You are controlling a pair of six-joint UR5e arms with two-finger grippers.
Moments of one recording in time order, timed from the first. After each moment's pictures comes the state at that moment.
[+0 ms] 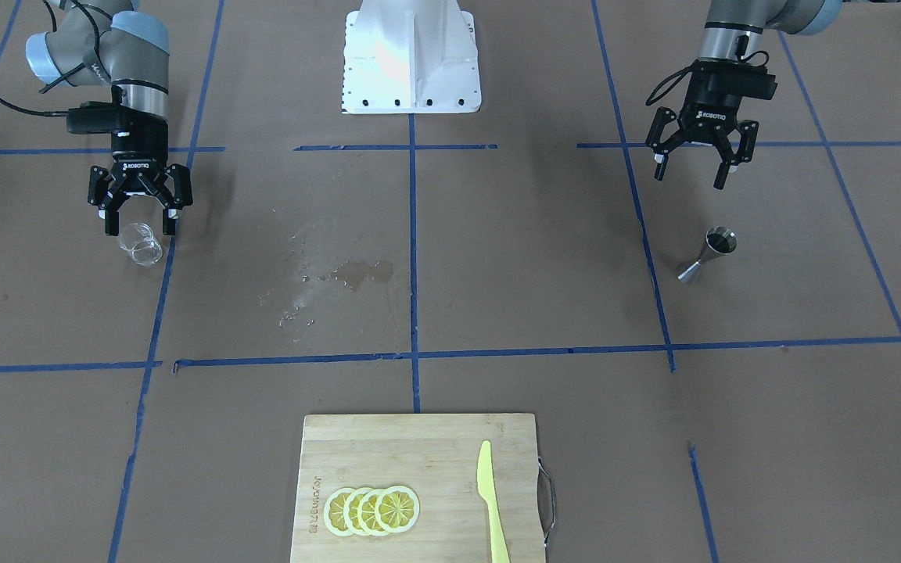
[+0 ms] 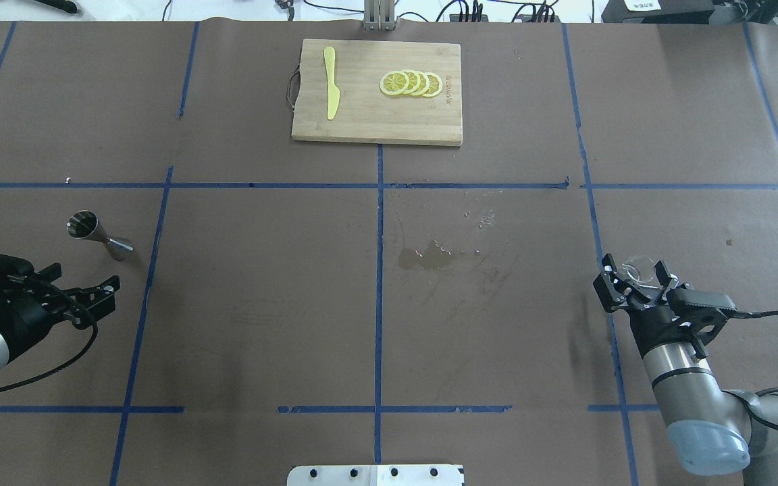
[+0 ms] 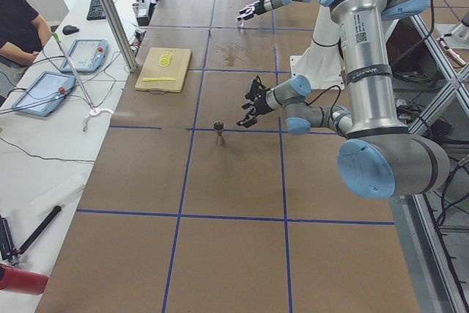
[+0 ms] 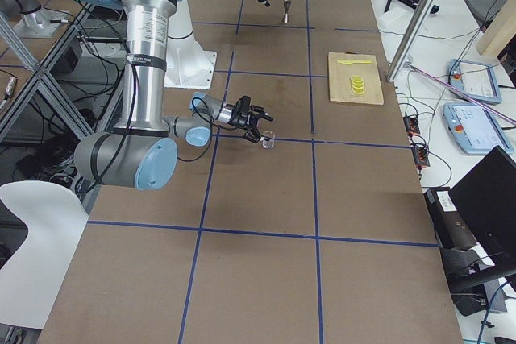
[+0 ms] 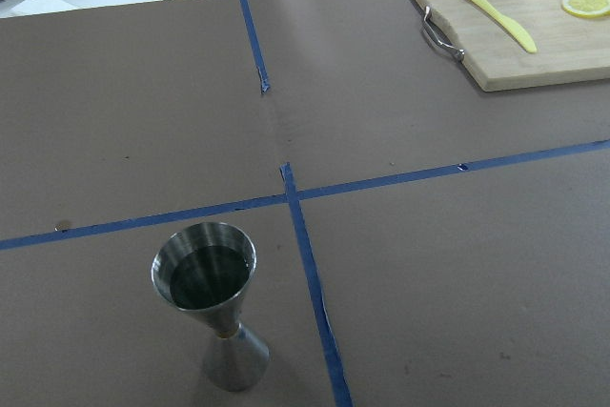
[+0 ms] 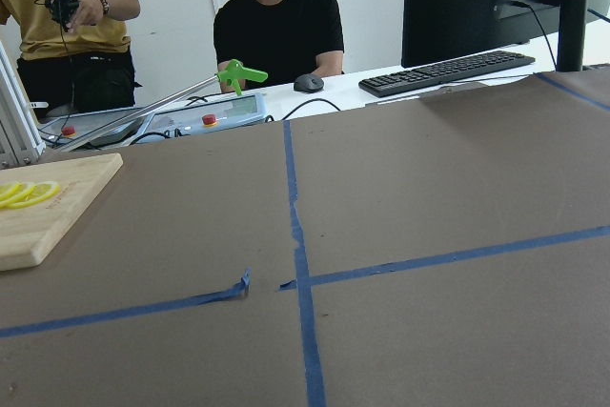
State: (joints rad) left arm -0.30 -1.25 -2.07 -2.49 -1.07 -1.10; right arm 0.14 -1.76 1.83 -0.78 0.54 1.60
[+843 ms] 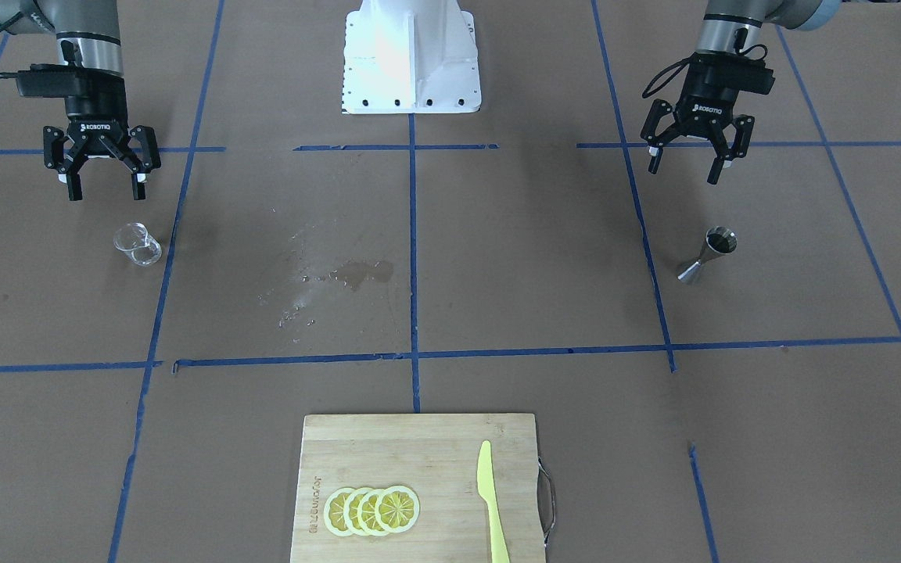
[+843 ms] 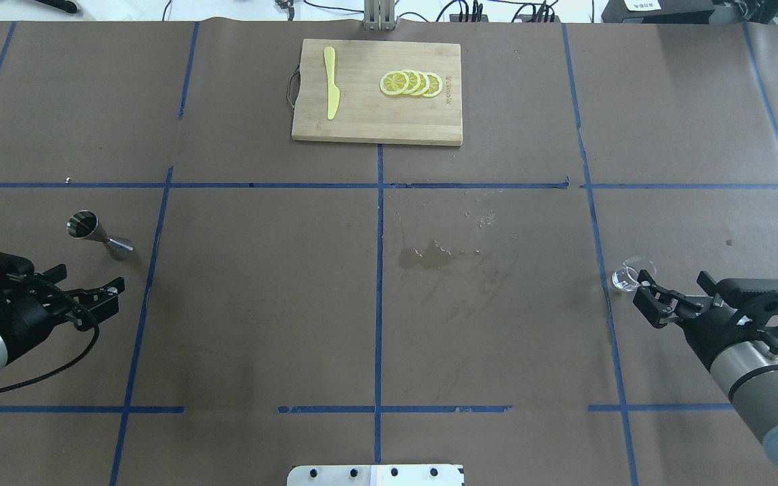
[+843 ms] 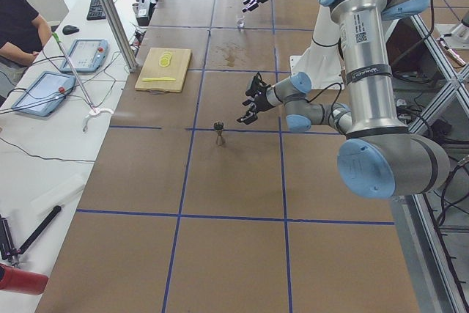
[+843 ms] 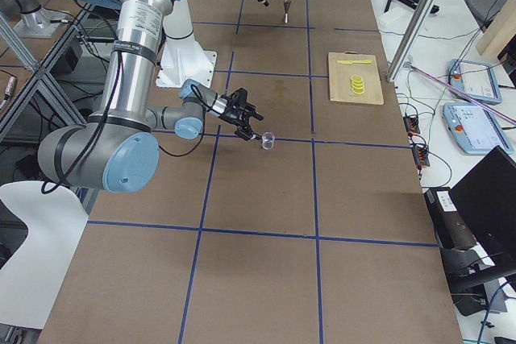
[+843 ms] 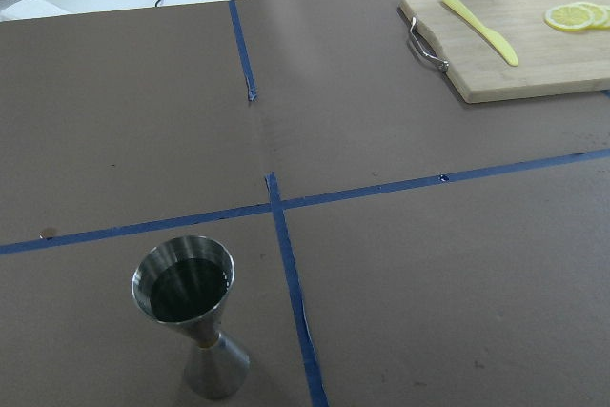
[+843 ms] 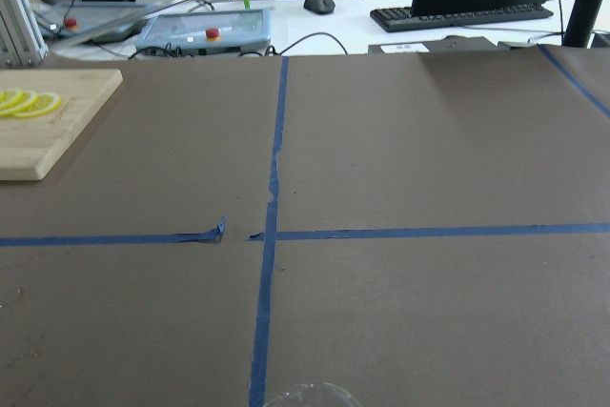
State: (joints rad) left arm -0.31 -1.25 -2.10 -2.49 -1.12 -1.09; right arm 0.16 -1.97 2.10 -0.86 0.78 1.46
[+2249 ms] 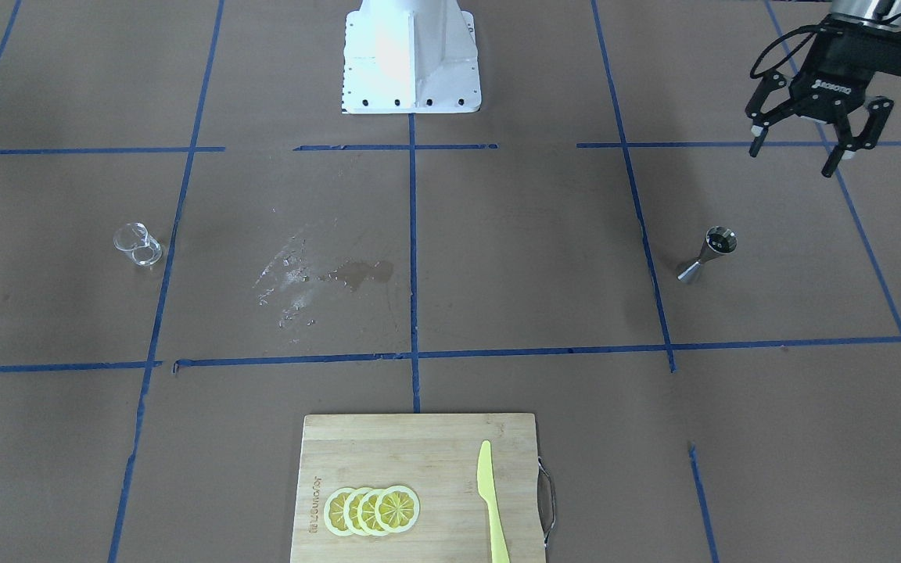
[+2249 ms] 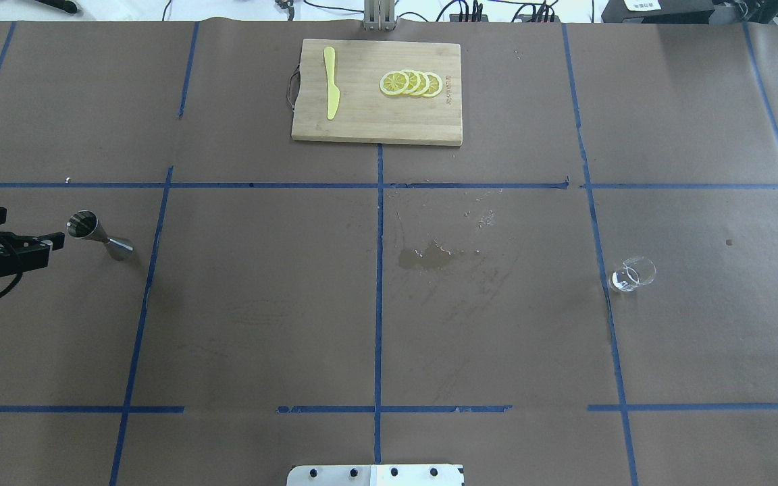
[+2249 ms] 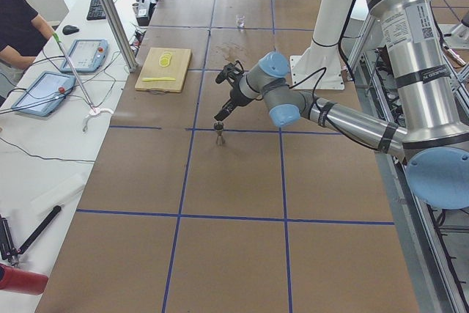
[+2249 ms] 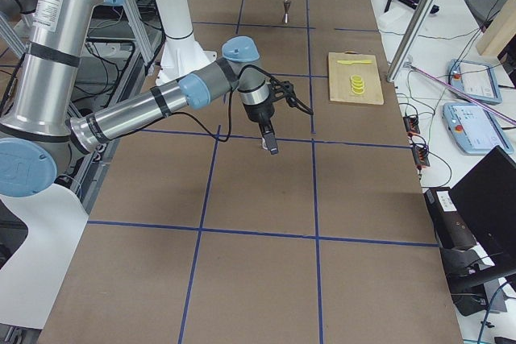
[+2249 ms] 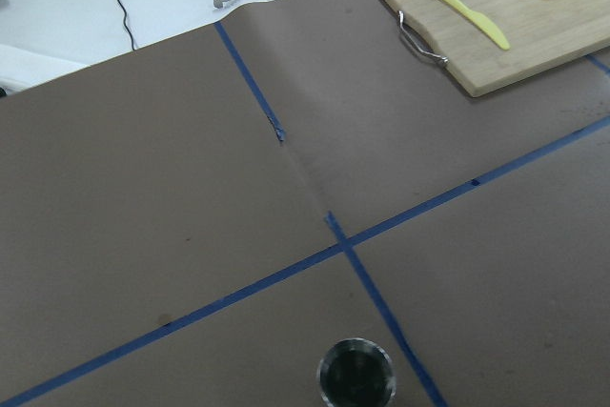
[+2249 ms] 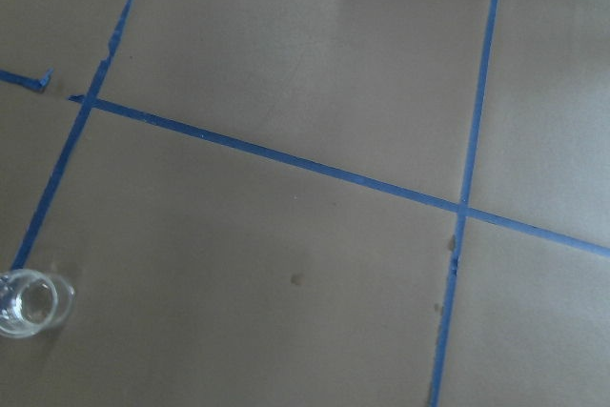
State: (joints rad) left arm -1.01 -1.27 -2.18 -2.30 -1.89 -0.47; right arm 1.28 -1.81 2.28 -1.58 2.04 0.21
